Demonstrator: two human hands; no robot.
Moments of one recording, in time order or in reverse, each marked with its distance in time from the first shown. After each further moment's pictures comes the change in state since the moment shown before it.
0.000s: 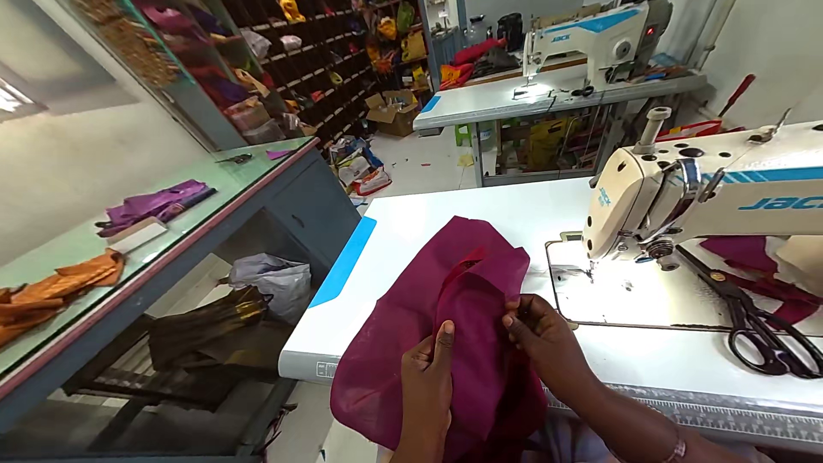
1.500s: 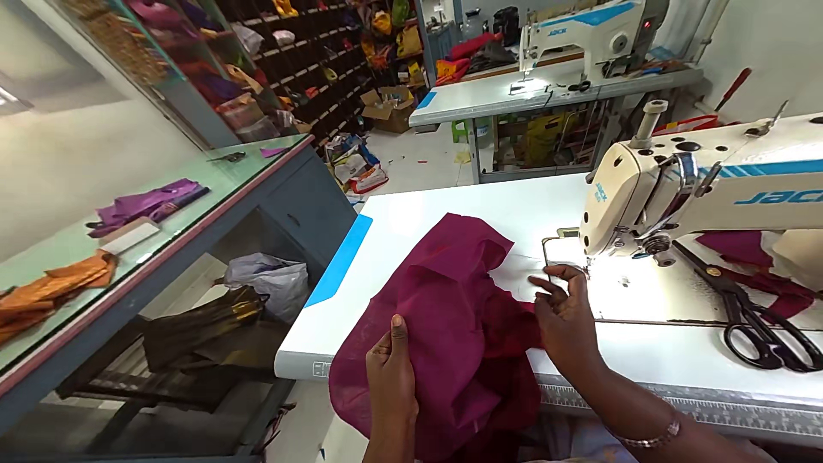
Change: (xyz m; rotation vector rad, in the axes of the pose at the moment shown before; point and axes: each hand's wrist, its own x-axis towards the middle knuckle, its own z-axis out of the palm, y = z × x) left_hand 0.019 0.001 -0.021 0.027 0.174 -0.023; right_hand 0.014 0.003 -0.013 -0.197 0.296 -0.176
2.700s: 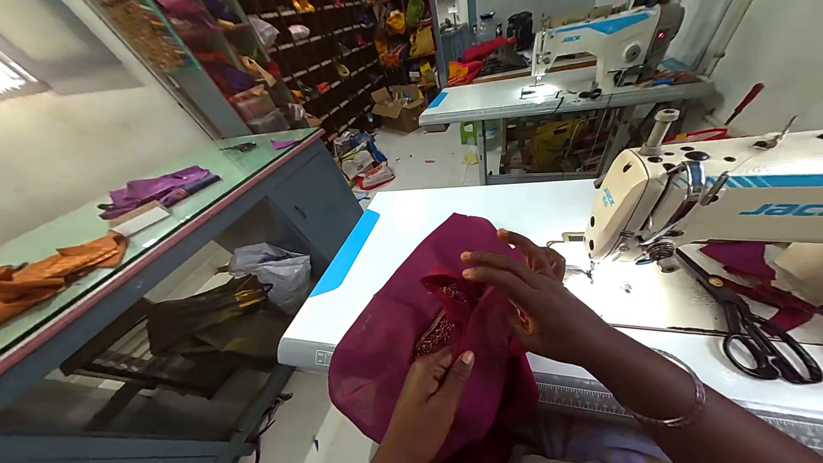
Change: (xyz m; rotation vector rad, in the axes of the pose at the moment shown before) left_hand -0.028 0.002 -0.020 0.125 -0.712 0.300; right_hand 0.035 -0.048 -0.003 -0.476 -0.489 -0.935
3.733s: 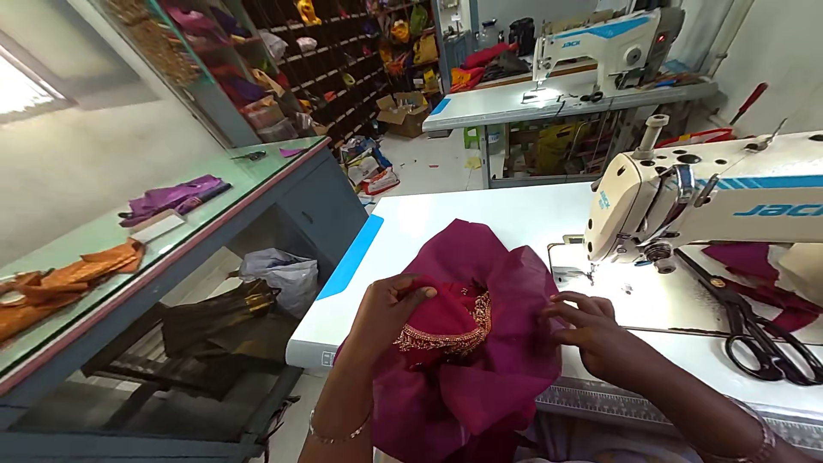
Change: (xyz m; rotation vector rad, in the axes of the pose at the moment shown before) left_hand 0.077 0.015 -0.066 0.426 0.072 0.029; right_hand -0.103 0.041 -0.011 -0.056 -0.214 0.155
